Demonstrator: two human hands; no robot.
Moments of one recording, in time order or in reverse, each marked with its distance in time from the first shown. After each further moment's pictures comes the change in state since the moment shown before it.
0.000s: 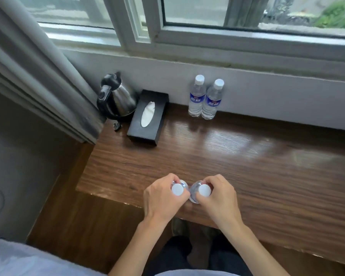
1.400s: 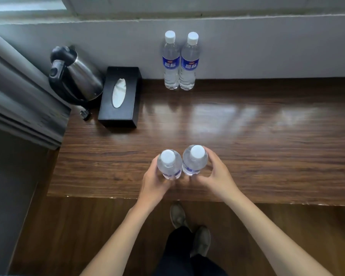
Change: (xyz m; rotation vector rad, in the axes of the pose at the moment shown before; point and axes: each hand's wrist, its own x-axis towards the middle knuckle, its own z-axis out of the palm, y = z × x) left_hand 0.006 -0.093 0.104 -0.594 -0.287 -0.008; right_hand 0.011 0.101 0.078 0.389 0.017 -0.033
